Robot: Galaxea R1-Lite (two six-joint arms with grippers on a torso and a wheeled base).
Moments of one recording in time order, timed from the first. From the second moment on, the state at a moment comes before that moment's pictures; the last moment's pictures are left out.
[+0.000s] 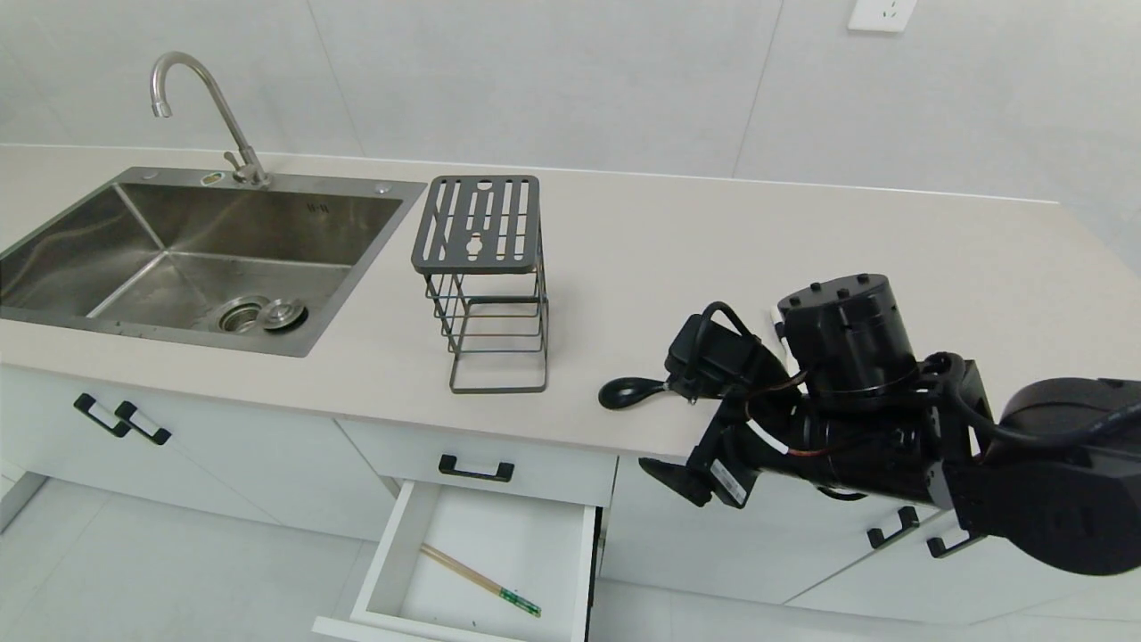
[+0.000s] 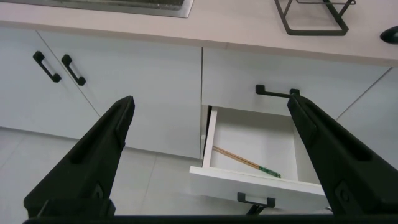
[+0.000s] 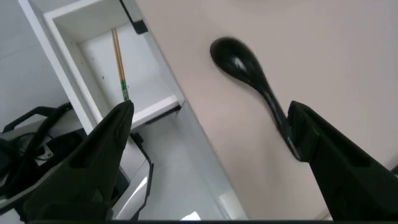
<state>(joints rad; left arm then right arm) 0.00 0.00 0.00 0.00 0.02 0.00 0.72 1.78 -0.88 -0.29 -0.04 -0.39</state>
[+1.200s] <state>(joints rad) 0.00 0.00 0.00 0.00 0.02 0.00 0.52 1.94 -0.91 -0.38 0.12 -0.29</state>
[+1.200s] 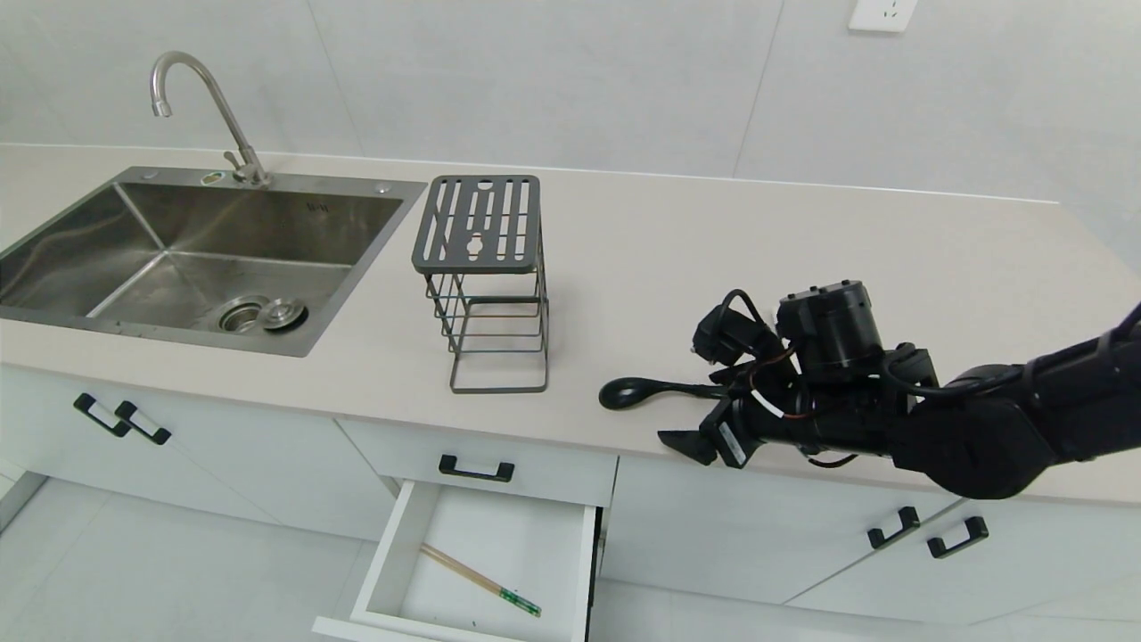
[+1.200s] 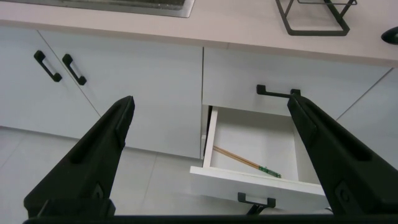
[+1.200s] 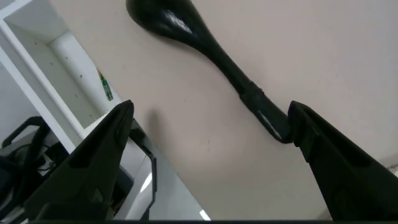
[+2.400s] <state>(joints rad) 0.00 0.00 0.00 0.00 0.02 0.00 0.52 2.10 -1.09 -0.38 0.16 -0.19</state>
